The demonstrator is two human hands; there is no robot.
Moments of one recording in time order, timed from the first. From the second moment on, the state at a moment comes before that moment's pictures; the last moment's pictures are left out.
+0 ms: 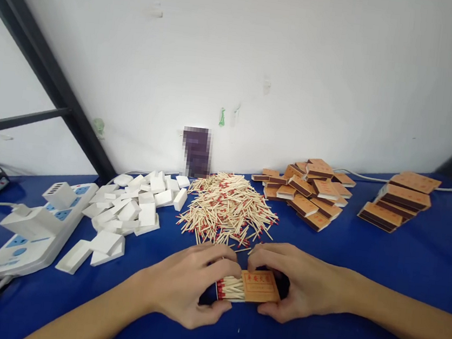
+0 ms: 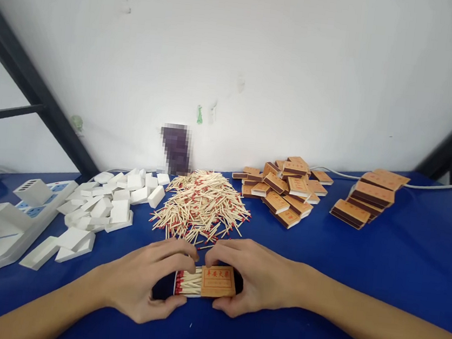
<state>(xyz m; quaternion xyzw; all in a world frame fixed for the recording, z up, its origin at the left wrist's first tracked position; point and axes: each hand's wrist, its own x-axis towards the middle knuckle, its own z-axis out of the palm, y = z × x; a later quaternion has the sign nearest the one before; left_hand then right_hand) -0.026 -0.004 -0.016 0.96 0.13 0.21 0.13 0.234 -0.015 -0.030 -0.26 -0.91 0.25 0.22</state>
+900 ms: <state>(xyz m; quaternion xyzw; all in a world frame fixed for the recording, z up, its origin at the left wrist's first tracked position) -0.009 -0.011 -0.021 0.94 0.13 0.26 0.19 0.223 -0.035 -0.037 -0.20 -0.95 0.06 0.25</state>
